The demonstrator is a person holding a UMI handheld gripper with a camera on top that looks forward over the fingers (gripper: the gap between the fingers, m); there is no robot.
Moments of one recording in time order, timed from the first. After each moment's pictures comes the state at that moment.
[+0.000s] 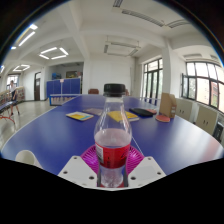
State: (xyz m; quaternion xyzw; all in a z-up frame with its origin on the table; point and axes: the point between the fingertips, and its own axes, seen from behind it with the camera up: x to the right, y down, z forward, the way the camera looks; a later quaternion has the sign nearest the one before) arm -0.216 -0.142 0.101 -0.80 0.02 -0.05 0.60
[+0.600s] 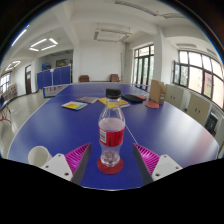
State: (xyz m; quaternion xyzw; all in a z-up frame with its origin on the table) arm -0.219 -0.229 0.114 -0.84 0.07 -0.07 0.53
